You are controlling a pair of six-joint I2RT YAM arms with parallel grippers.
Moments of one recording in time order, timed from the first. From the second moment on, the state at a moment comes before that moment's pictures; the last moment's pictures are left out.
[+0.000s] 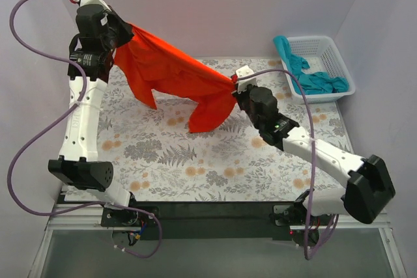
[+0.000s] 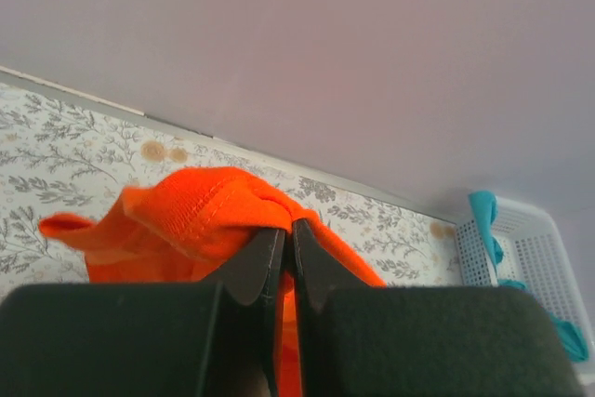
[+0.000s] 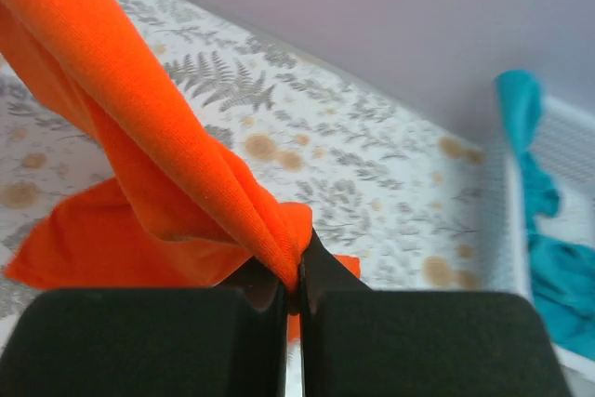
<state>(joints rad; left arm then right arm) -0.09 1.60 2.01 -0.61 -0.09 -0.49 0.75 1.35 0.92 0.23 0.37 -0.15</state>
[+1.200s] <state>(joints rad) -0.10 1.90 1.44 -0.49 -0.09 -0.47 0.42 1.86 1.38 -0.36 0.09 -0.23</state>
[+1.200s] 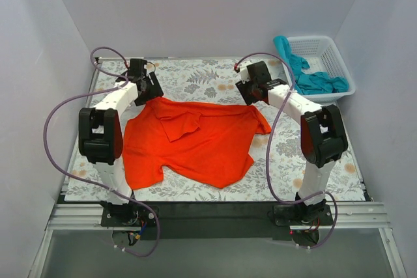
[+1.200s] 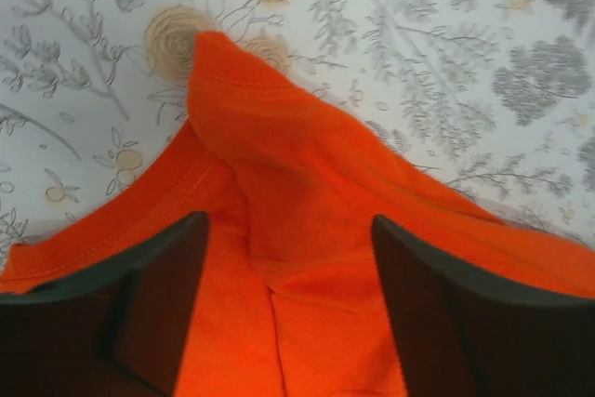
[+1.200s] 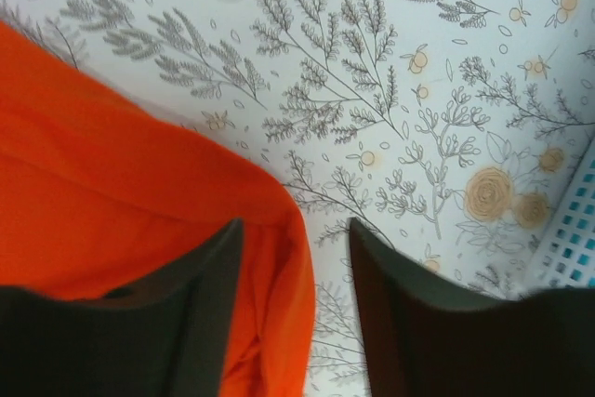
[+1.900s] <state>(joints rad) -0.28 1.52 0.90 -0.42 -0.04 -0.74 0.42 1.47 1.00 -0.40 0.04 -0.05</state>
